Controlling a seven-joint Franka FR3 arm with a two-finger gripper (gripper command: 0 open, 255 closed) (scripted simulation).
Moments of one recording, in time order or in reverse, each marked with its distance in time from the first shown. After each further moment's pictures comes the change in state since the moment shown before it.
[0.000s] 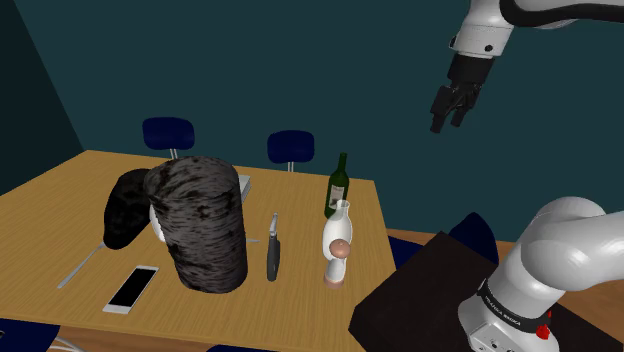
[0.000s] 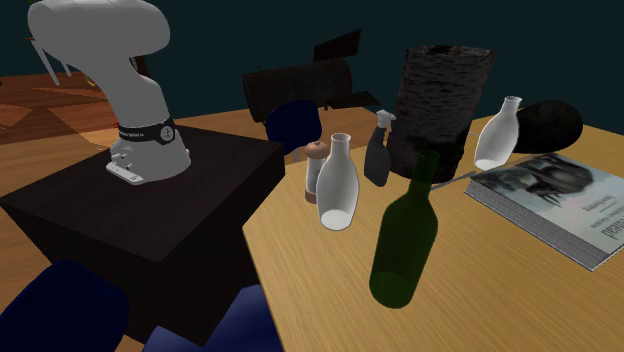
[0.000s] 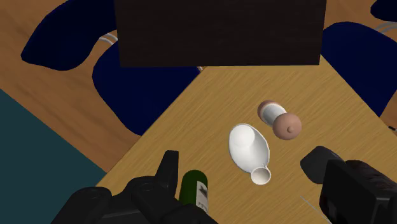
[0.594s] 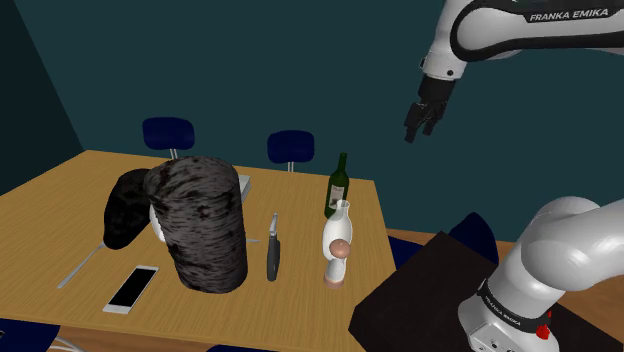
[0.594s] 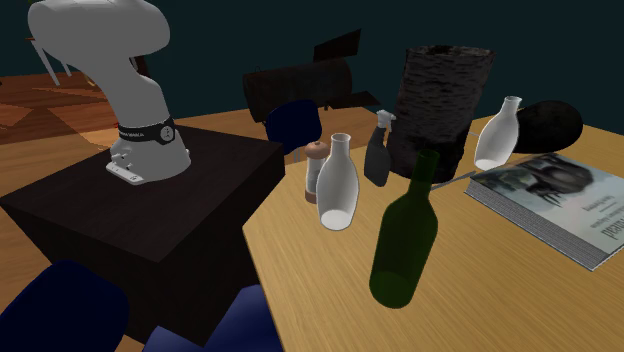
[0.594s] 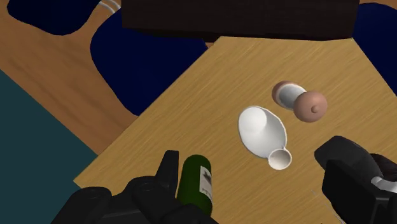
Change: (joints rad) arm 0.006 0.172 -0.054 -0.044 -0.035 0.237 -0.092
